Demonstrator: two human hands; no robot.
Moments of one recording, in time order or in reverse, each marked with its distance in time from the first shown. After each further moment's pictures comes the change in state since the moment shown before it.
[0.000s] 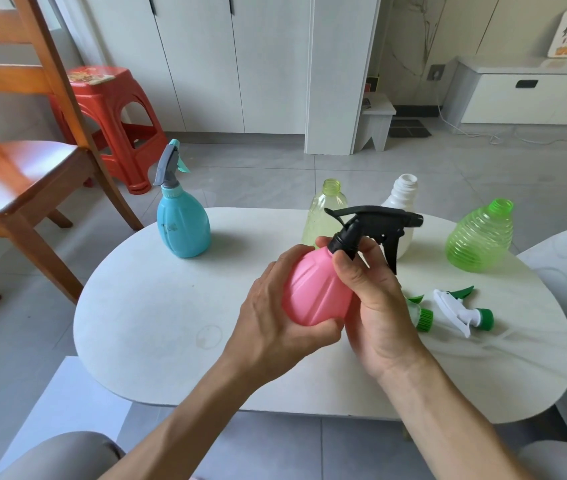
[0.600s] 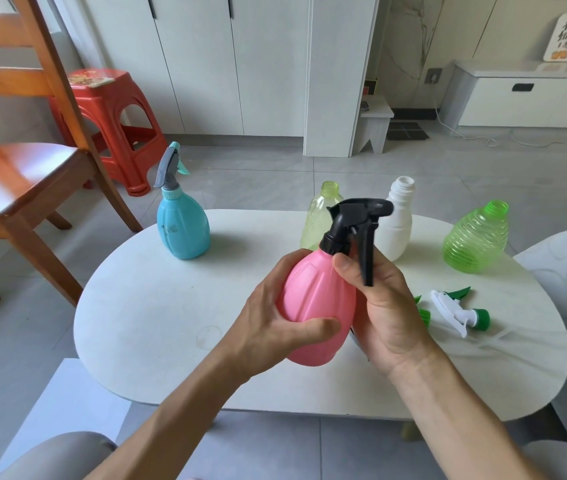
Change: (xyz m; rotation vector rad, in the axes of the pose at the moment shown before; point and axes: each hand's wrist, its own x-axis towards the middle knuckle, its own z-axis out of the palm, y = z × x) left_hand 0.004 -0.002 -0.010 -0.218 -0.198 -0.052; right_hand 0.001 -0.010 -0.007 -0.084 -0.082 0.022
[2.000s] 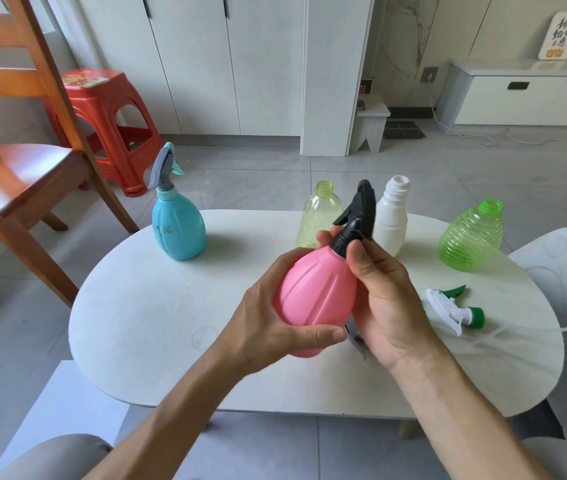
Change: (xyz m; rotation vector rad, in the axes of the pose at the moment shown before) left_hand 0.003 -0.002 0.002 0.027 0.040 0.030; right_hand 0.002 -0.005 -0.005 0.001 0.017 -0.053
